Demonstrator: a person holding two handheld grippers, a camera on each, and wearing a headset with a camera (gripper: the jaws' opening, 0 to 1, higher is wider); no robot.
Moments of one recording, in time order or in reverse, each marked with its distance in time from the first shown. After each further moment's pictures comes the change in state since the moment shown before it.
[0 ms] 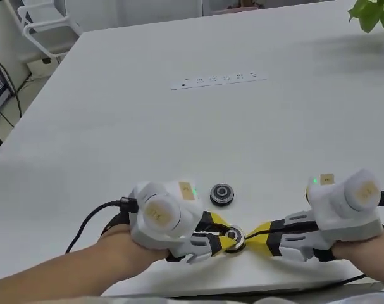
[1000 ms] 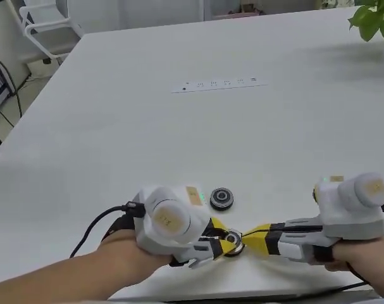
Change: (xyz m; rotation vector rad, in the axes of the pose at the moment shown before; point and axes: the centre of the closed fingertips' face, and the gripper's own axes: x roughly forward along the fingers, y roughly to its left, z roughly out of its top) left arm 0.000 0.001 -0.001 -0.002 0.037 0.036; right arm -0.003 0.004 0.016 0.197 -0.108 0.025
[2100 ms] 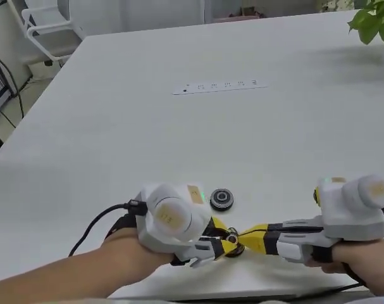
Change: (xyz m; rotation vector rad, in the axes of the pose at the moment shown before) left arm 0.000 0.000 0.003 -0.005 -0.009 -0.010; right arm 0.001 0.013 0.005 0.007 -0.043 0.047
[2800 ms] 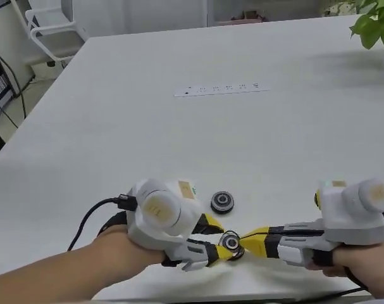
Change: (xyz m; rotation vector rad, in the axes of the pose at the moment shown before) left arm -0.018 0.000 0.002 -0.059 -0.017 -0.029; right arm -0.001 -0.007 -0.001 -0.010 0.008 0.002
